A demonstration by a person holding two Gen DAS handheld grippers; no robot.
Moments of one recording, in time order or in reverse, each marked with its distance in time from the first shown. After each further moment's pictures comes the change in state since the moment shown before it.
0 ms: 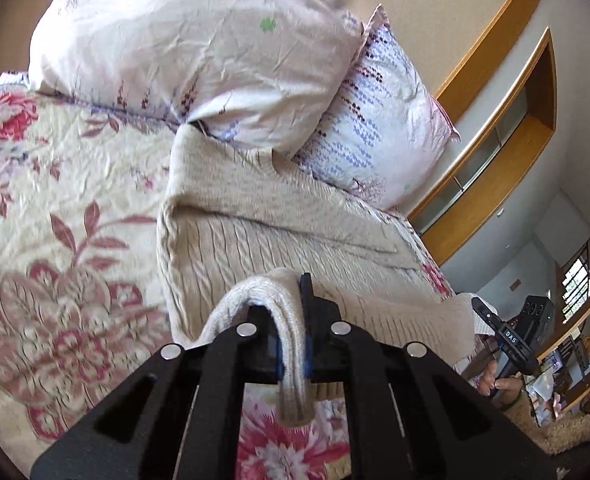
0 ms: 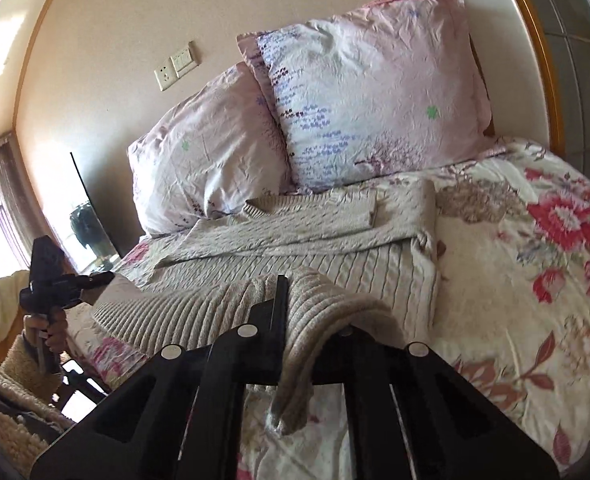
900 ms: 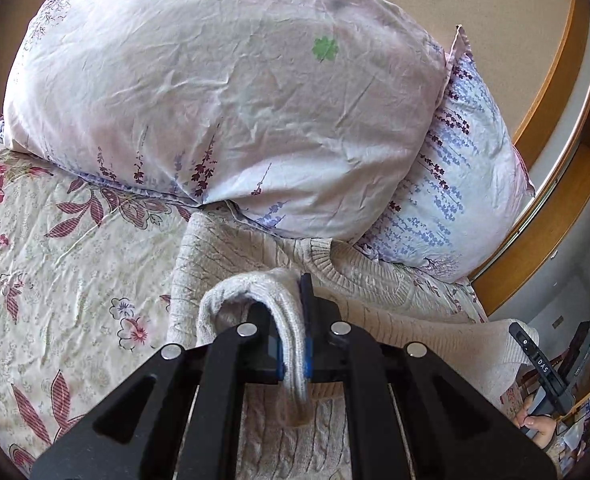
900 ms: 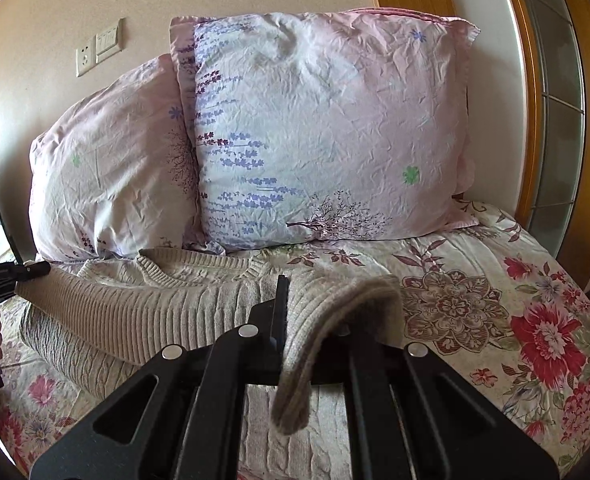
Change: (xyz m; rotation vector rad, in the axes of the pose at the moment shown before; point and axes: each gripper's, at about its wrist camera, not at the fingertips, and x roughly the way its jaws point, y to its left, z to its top) left arm 0.112 0.030 0.101 -0.049 -0.082 0.181; right arm 0.133 -0.029 0.079 -0.020 0.033 -0.256
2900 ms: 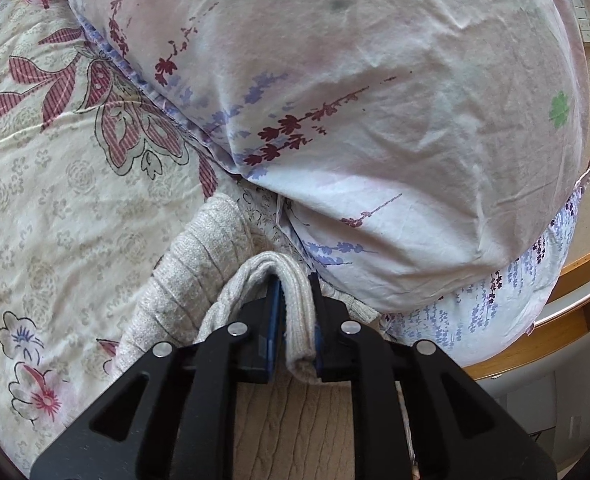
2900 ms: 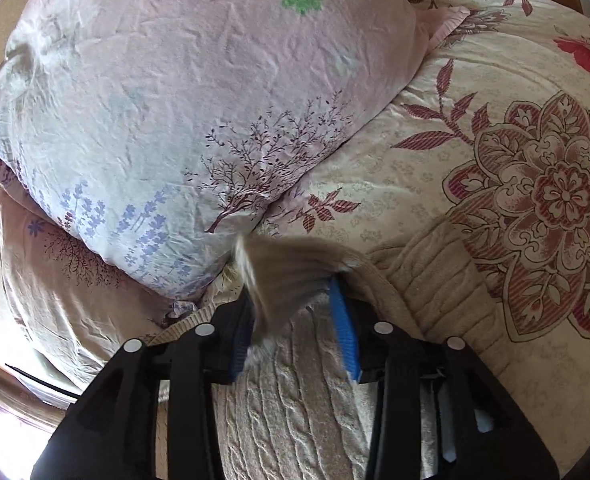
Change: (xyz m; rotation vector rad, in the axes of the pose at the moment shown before) left arm 0.105 0.071 0.022 -0.541 0.086 -0.071; right arm 0.139 -0.078 0.000 0.682 0.266 0.115
